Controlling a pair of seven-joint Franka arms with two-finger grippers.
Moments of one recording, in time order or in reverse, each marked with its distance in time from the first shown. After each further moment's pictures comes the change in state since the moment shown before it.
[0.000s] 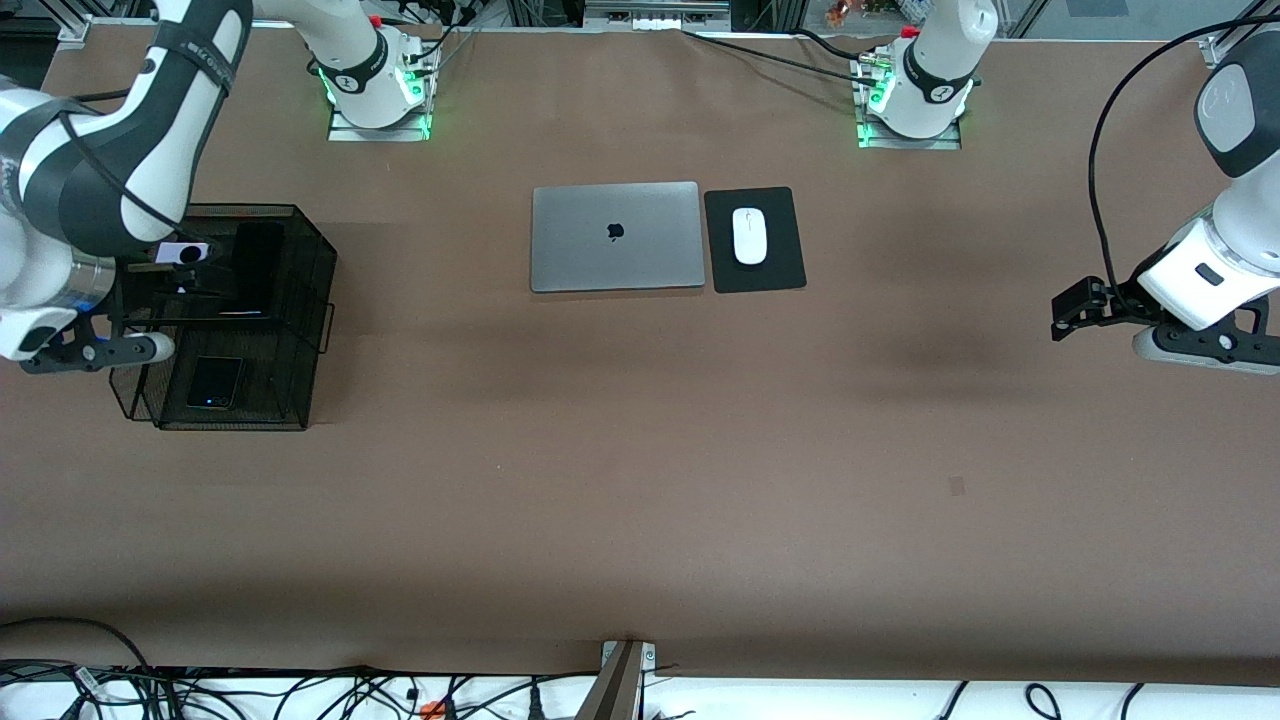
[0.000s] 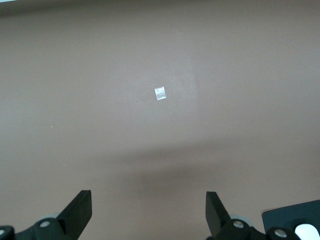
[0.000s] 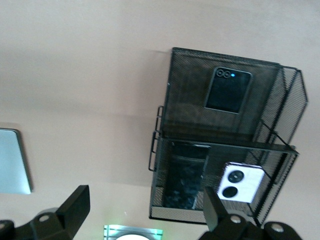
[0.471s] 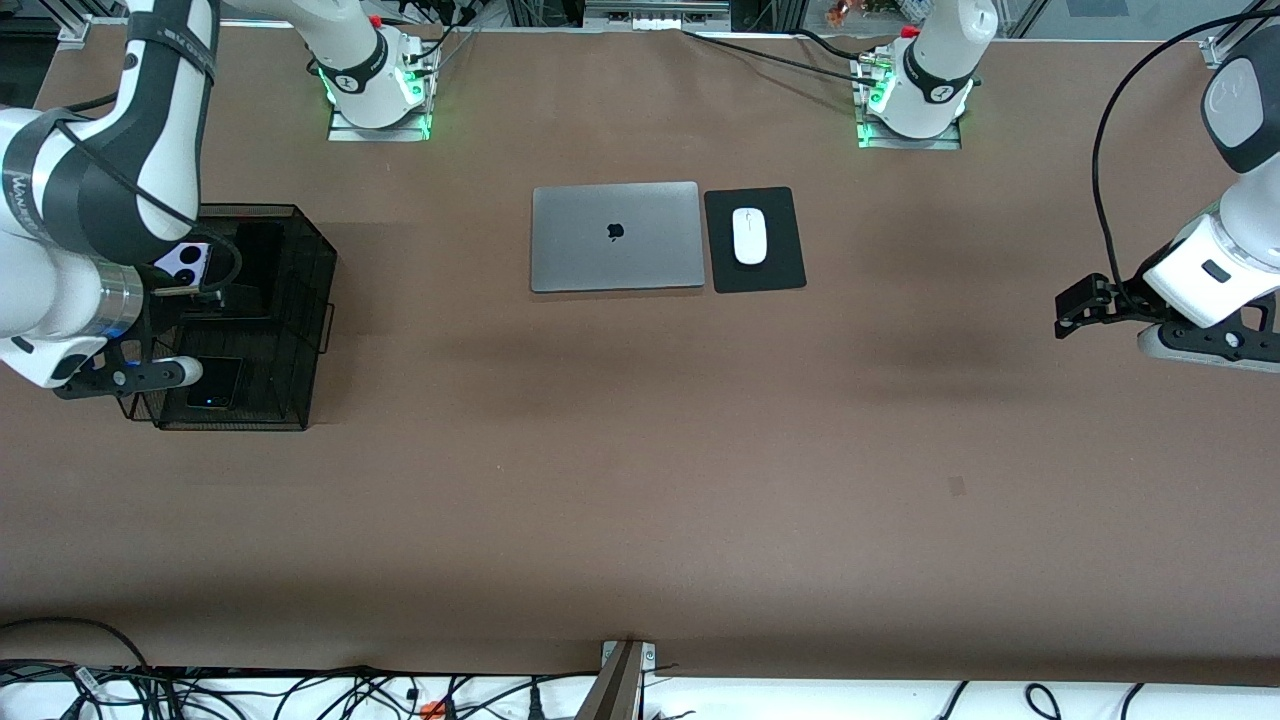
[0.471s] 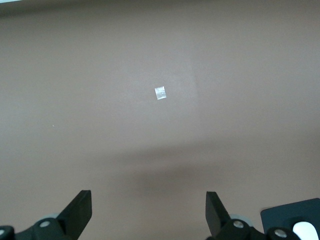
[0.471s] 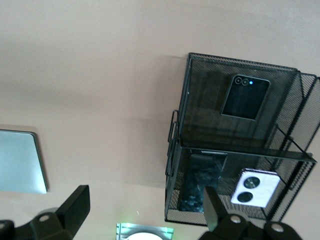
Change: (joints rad) left arm 0.000 0.000 0.001 0.021 0.000 -0.026 0.000; right arm -0.273 -0.177 0.483 0.110 -0.249 0.002 0.219
